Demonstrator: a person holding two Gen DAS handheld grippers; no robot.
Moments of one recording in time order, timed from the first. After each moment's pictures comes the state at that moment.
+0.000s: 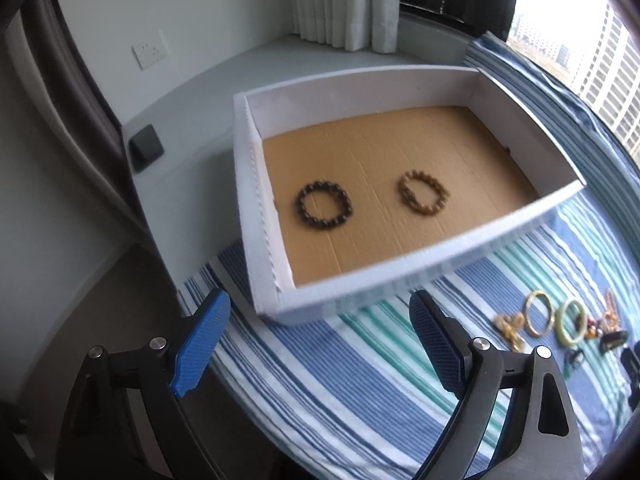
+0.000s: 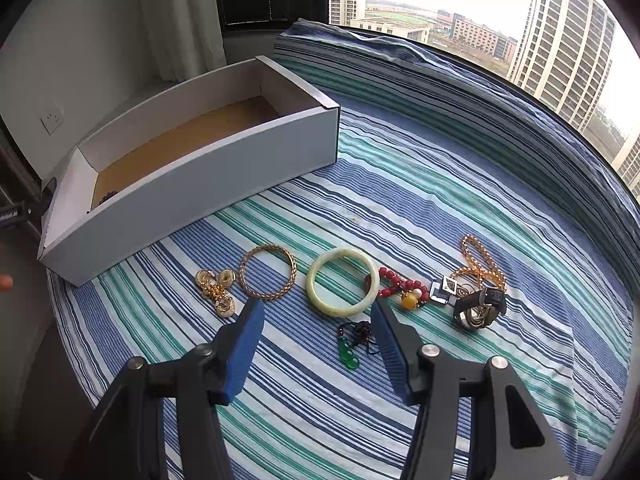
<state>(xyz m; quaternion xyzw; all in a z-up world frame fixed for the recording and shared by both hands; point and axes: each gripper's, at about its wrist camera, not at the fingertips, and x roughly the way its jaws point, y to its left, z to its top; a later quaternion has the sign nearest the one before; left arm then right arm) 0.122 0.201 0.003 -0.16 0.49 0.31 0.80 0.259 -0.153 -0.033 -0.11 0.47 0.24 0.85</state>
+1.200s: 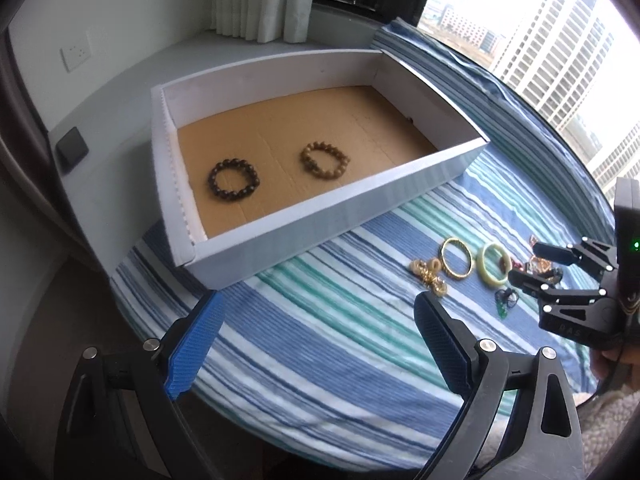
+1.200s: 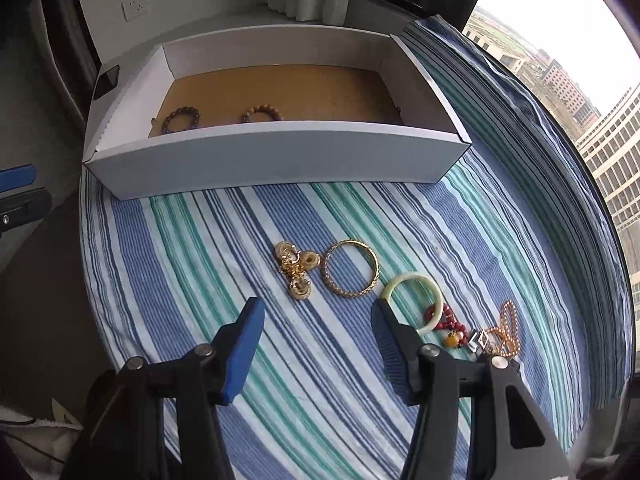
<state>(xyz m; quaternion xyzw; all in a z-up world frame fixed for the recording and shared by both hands) 0.110 0.164 0.001 -0.19 0.48 0.16 0.84 0.243 -0.053 -0.030 -0.29 0.47 0.35 0.76</state>
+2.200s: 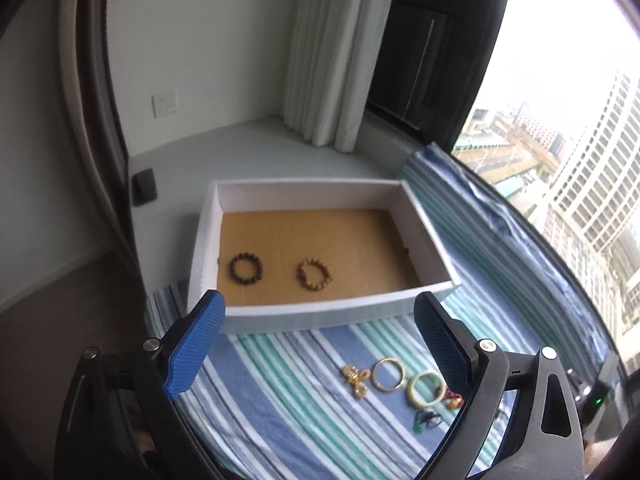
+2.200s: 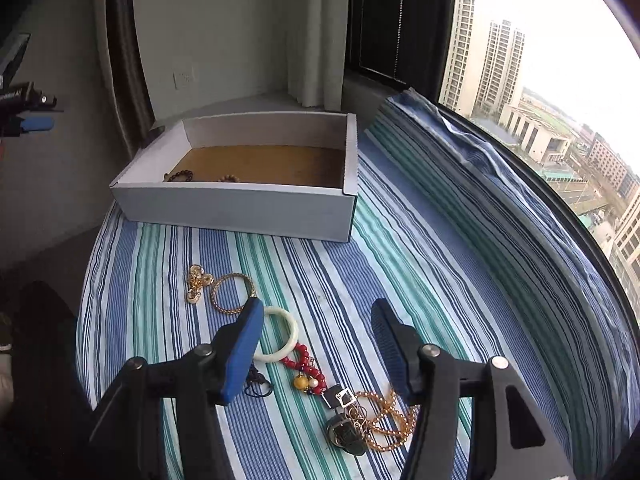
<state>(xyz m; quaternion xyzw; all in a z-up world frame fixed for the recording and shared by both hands) 0.139 0.079 0.176 -0.22 0.33 0.33 0.85 0.369 -0.253 0.013 -0.20 0.35 0.48 0.78</state>
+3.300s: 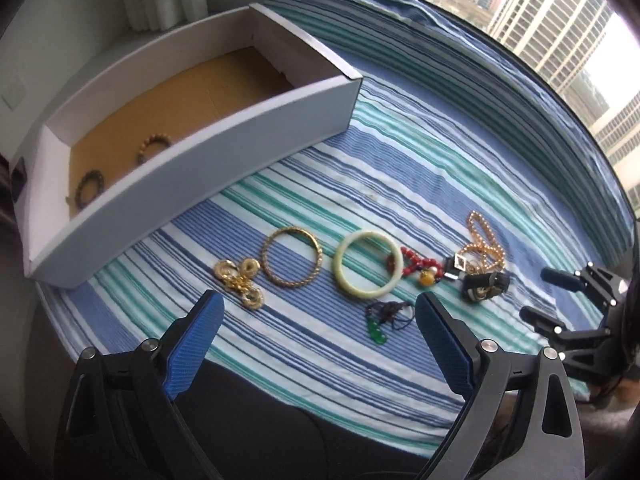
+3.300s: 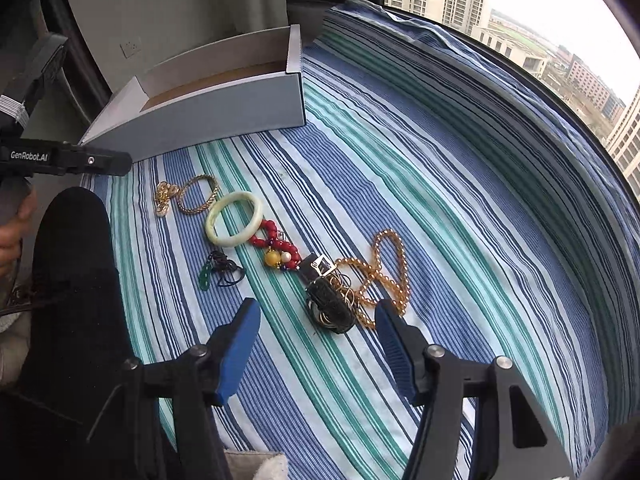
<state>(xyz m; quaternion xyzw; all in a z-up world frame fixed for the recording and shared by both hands) 0.261 -0.041 -0.006 -0.15 0.55 0.15 0.81 0.379 -0.308 -0.062 -0.22 0.49 0.42 0.73</state>
